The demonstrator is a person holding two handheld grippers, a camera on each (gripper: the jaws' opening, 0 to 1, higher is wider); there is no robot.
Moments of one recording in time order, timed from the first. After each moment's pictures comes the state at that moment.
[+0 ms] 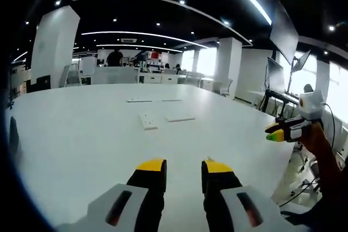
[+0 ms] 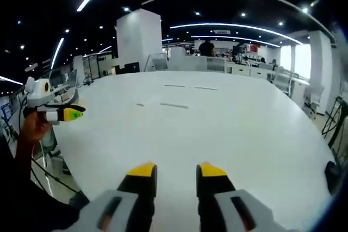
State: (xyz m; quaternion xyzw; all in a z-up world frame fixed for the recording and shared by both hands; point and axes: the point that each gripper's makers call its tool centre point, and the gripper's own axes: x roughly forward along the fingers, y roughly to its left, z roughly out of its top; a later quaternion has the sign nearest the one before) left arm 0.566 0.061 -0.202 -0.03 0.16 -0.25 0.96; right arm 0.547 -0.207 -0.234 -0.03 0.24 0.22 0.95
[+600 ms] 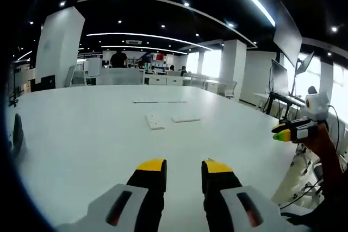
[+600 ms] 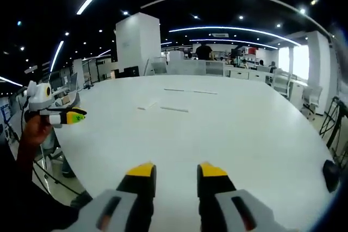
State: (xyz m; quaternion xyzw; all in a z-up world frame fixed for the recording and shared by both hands) left arm 0.563 0.071 -0.201 -0.03 0.15 -0.23 0.96; right arm 0.536 -0.205 -0.224 -0.04 0.23 0.21 0.95
